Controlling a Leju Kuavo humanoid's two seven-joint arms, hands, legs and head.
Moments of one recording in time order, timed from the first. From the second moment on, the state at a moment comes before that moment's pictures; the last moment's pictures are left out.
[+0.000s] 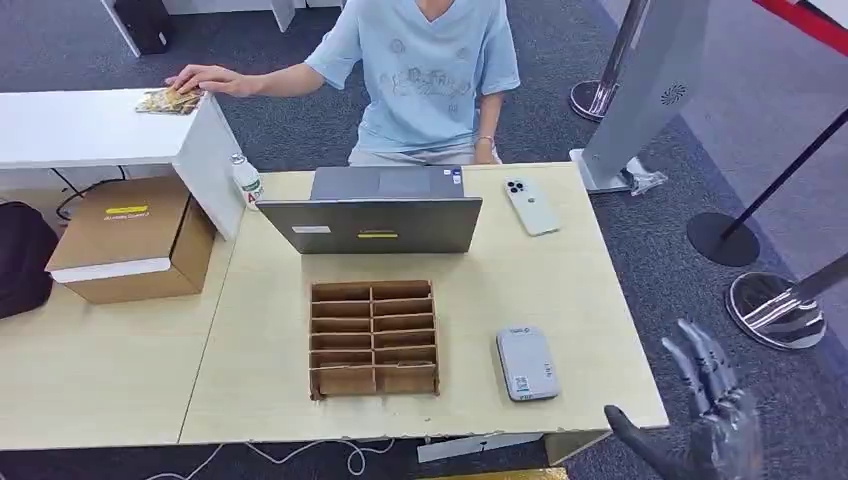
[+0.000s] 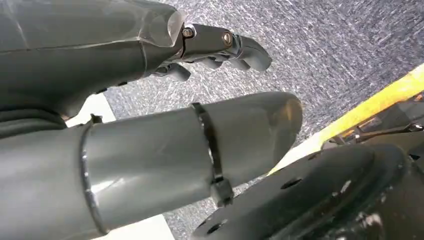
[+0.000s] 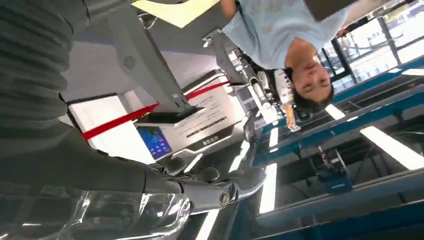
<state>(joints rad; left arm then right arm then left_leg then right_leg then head) 0.00 -0.05 0.15 -0.19 -0.64 0.01 0.03 0.44 -0.29 0.10 -1.91 0.80 -0.69 -0.52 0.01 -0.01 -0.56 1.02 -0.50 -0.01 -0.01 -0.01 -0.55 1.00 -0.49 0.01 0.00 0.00</state>
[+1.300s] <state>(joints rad) -0.01 -0.05 0.15 -0.19 -0.69 -0.01 0.01 0.08 0.05 0.56 -1.44 1.55 -0.70 0.13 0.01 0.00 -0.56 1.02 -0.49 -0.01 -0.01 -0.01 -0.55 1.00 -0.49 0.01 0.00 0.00</state>
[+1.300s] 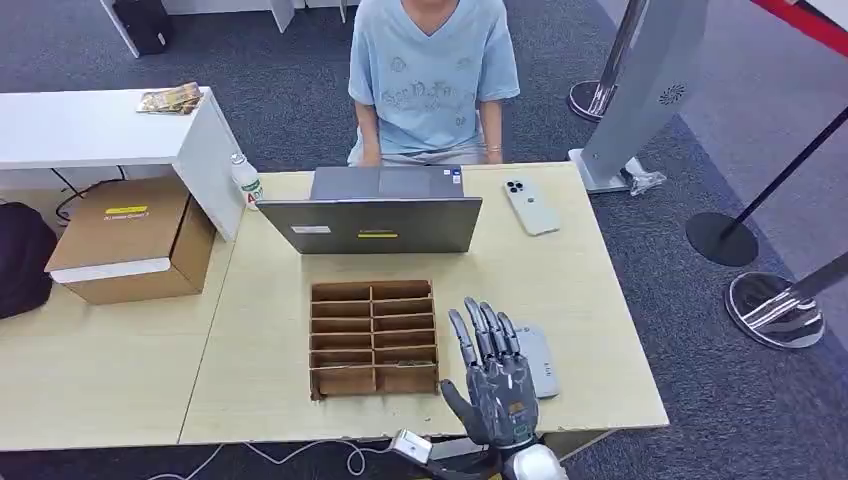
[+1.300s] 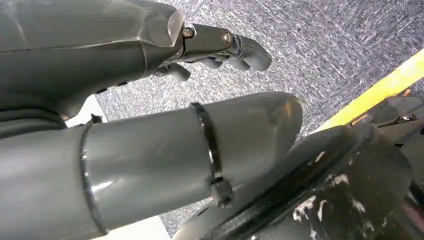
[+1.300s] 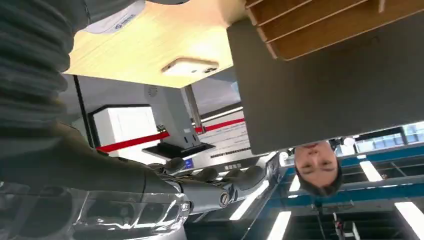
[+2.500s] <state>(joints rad) -0.02 -0.05 0.18 -0.19 -0.71 -0.02 0.00 -0.04 -0.01 0.75 -1.30 1.46 -0.61 0.17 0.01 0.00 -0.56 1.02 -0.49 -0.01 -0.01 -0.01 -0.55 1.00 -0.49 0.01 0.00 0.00</state>
